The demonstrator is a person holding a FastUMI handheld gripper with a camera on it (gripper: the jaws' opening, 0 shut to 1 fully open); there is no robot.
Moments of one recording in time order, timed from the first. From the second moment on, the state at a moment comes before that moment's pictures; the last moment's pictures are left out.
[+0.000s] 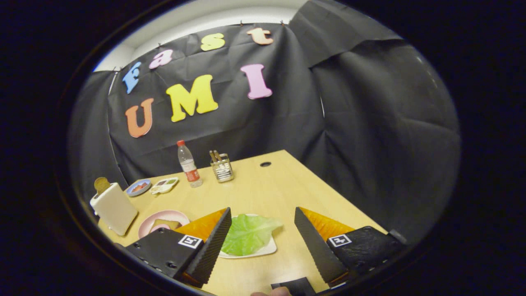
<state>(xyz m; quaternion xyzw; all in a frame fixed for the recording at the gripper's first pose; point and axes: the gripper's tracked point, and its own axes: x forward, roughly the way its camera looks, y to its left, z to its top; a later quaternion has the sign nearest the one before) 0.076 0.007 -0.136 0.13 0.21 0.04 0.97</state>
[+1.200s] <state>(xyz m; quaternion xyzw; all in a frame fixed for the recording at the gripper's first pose) 0.139 0.021 -0.222 0.36 0.32 -0.02 0.87</state>
